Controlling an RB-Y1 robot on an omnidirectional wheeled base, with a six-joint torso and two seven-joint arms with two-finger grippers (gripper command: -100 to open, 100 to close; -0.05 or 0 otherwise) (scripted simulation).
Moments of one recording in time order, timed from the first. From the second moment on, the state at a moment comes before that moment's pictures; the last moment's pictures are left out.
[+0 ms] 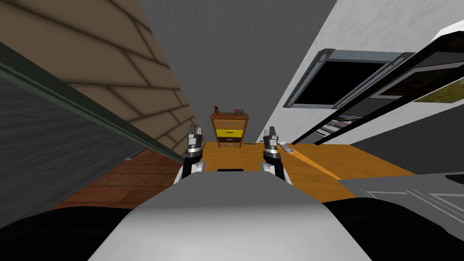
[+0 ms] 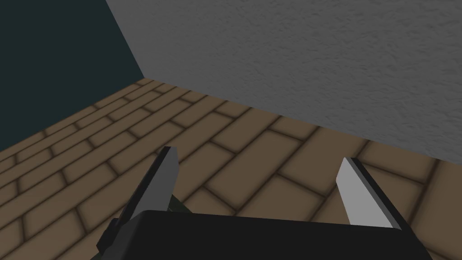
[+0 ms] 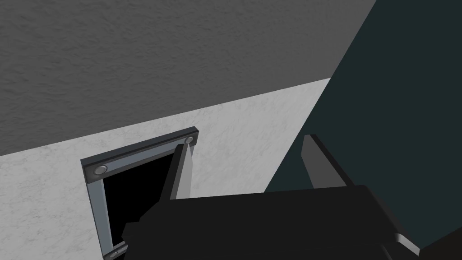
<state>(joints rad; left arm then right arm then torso) 0.47 -0.01 -0.07 -2.24 -0.07 -0.52 -0.14 0.51 -0.04 -0.01 -2.26 0.00 -0.47 0.16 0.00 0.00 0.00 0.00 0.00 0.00</state>
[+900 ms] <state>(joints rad) 0.47 -0.01 -0.07 -2.24 -0.07 -0.52 -0.14 0.51 -0.04 -0.01 -2.26 0.00 -0.47 0.16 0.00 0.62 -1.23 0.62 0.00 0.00</state>
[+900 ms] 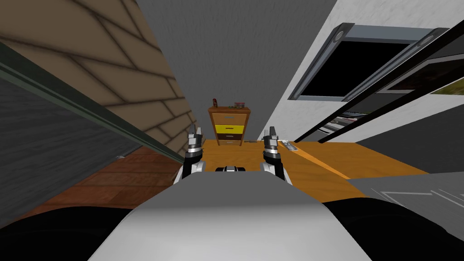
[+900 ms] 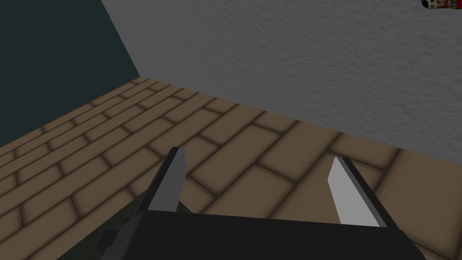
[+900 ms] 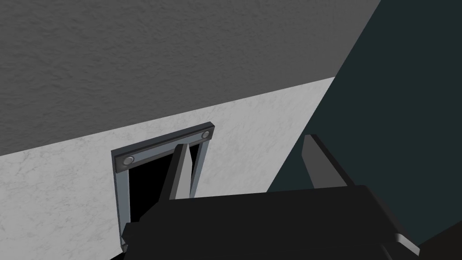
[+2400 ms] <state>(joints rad) 0.41 0.17 -0.07 -2.21 -0.06 -0.29 -0.14 0.51 -0.04 -0.01 -2.26 0.00 -0.47 0.16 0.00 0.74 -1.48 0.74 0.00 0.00</state>
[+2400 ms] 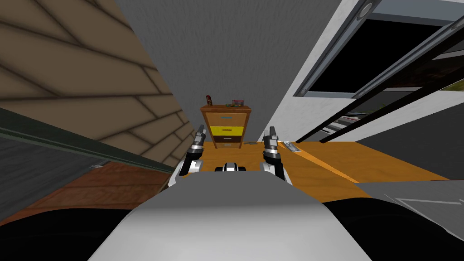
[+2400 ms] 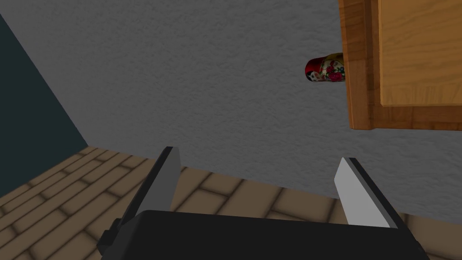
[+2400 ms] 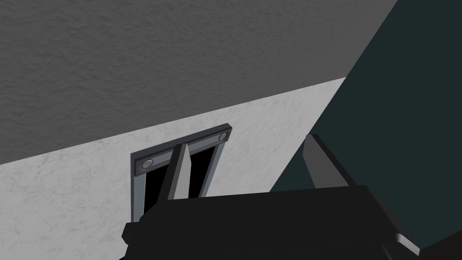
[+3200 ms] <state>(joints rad) 0.36 0.16 -0.07 -2.18 -0.06 -0.13 -0.14 0.51 -0.04 -0.01 -2.26 0.00 -0.47 0.16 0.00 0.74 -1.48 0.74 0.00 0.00</state>
